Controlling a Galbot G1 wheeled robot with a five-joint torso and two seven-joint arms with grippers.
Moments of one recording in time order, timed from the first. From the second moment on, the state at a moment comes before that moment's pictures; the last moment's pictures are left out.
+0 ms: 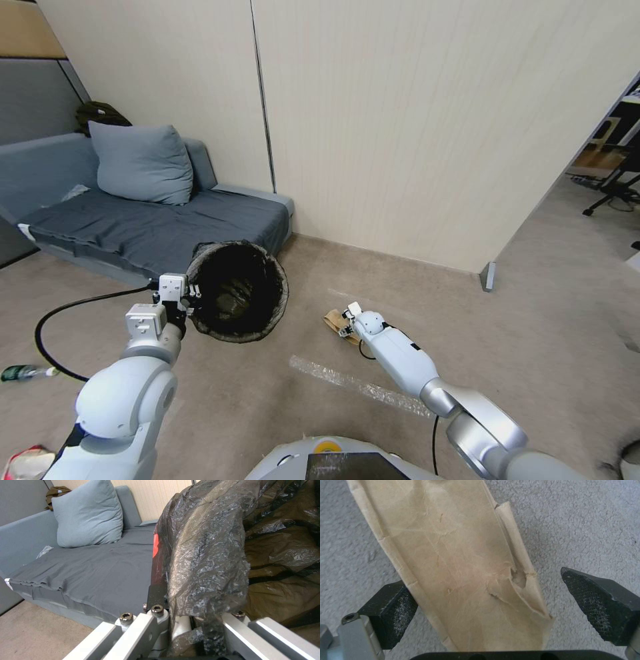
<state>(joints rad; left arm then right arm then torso) 1.44 -1.18 -0.76 -2.46 -0.26 0.74 -0.20 -0.58 1.35 -0.16 0.88 0.32 -0.70 0.03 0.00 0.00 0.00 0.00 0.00</state>
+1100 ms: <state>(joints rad) 1.44 -1.17 -0.76 -2.46 -0.26 0.74 -0.19 -0.60 1.31 -0.19 1.03 0.37 -0.69 0.02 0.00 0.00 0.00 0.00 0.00</state>
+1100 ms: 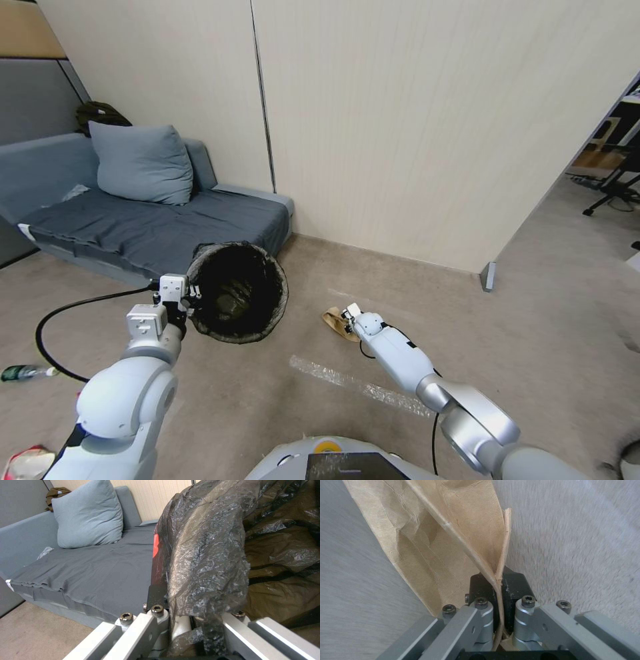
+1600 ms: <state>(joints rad) 1.43 -1.17 -0.75 -2.45 -0.25 0.74 -0.19 -0.69 1.03 -0.06 1.56 0.61 -0.74 0.14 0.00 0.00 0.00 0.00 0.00</state>
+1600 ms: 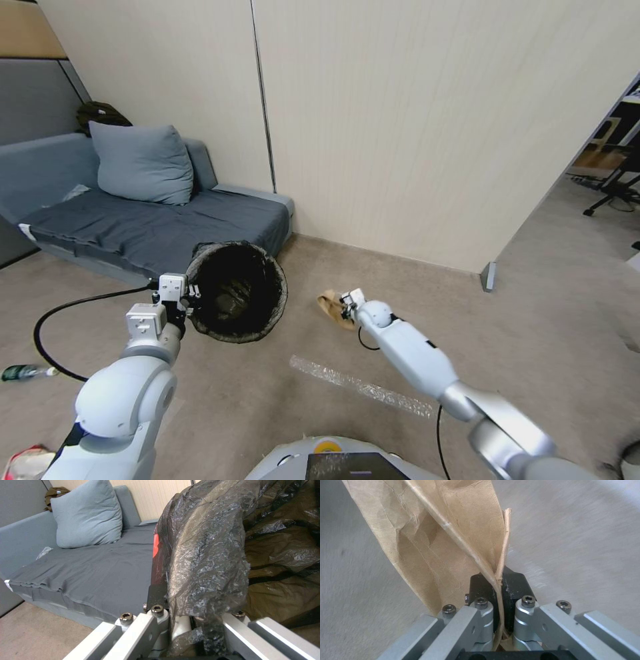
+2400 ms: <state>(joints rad) 1.45 -1.21 -0.71 -2.41 -0.22 0.74 -0.17 -0.41 0.81 -0.02 2.27 1.40 -0.74 0.28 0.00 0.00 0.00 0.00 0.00</state>
